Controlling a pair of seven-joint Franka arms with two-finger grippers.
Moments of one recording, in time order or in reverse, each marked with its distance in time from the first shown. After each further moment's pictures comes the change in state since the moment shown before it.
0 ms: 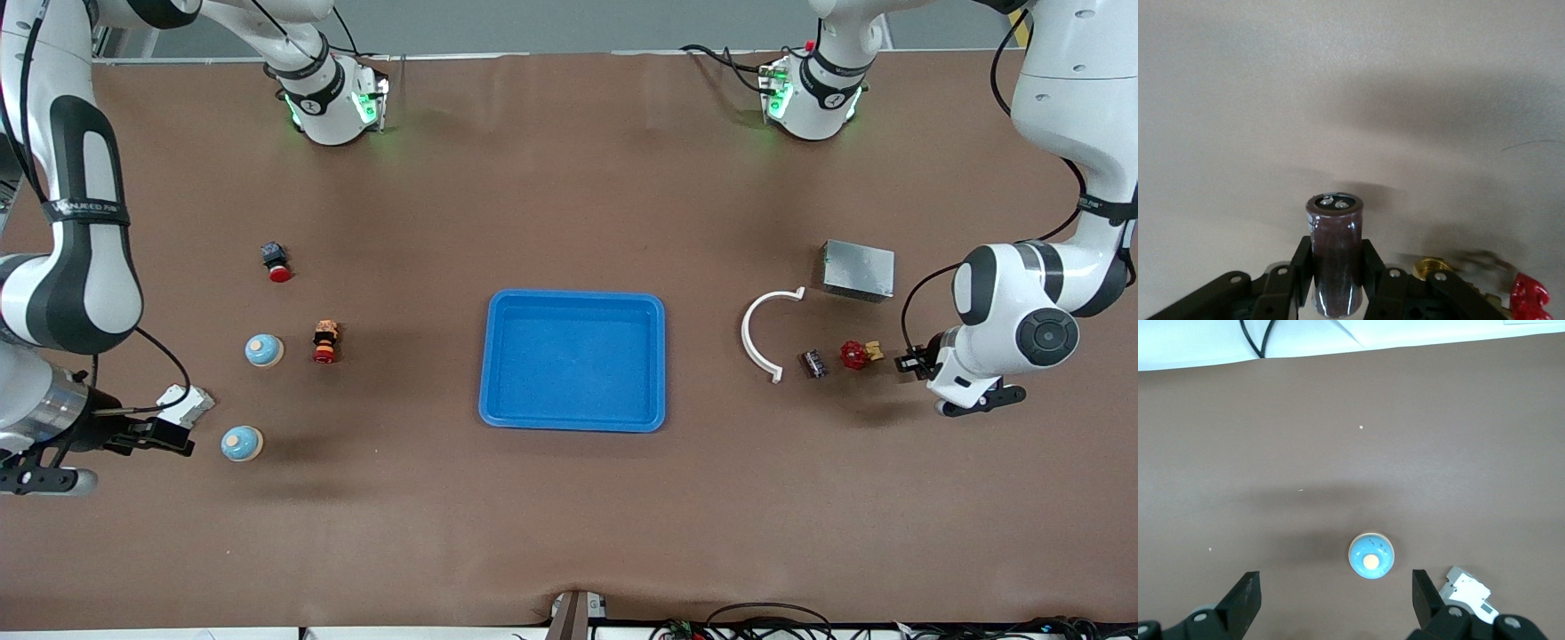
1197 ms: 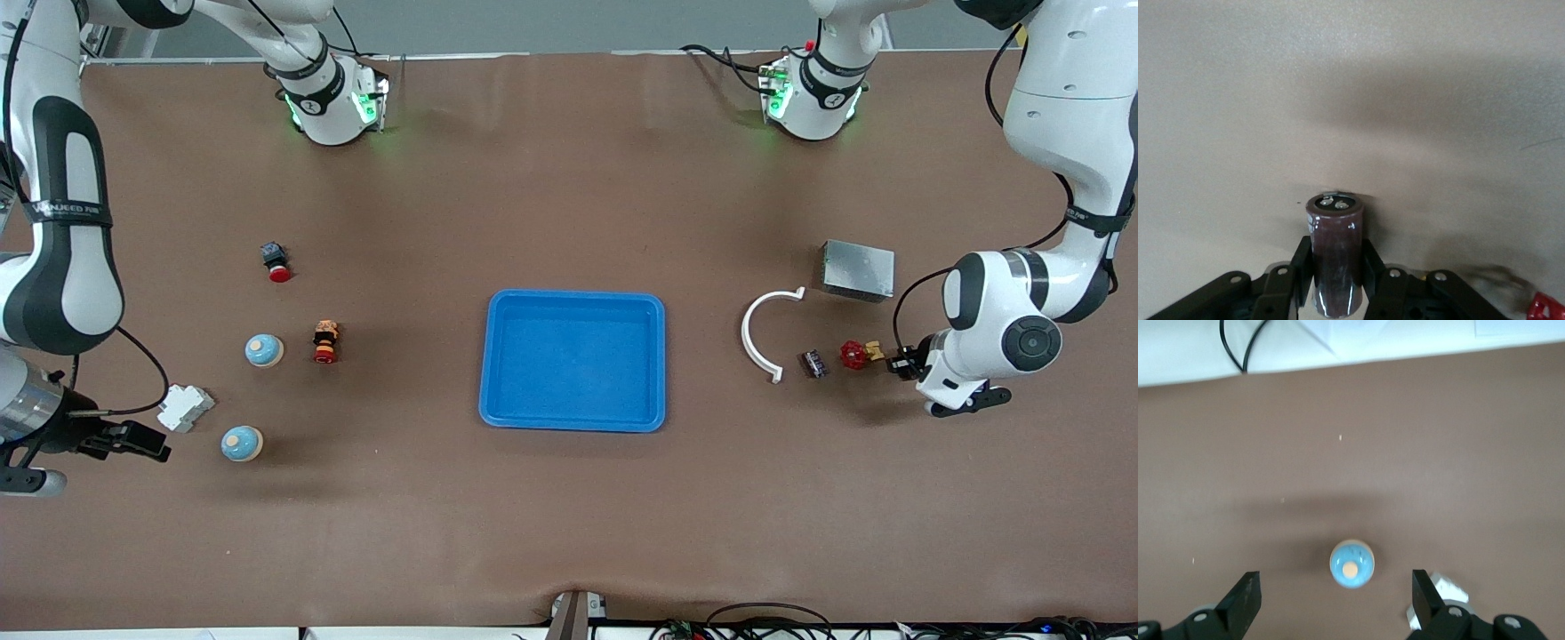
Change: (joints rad) left arm 0.003 0.041 0.000 0.002 0.000 0.021 0.000; right arm -0.030 -0.011 0.000 -0.007 0.000 -0.003 -0.017
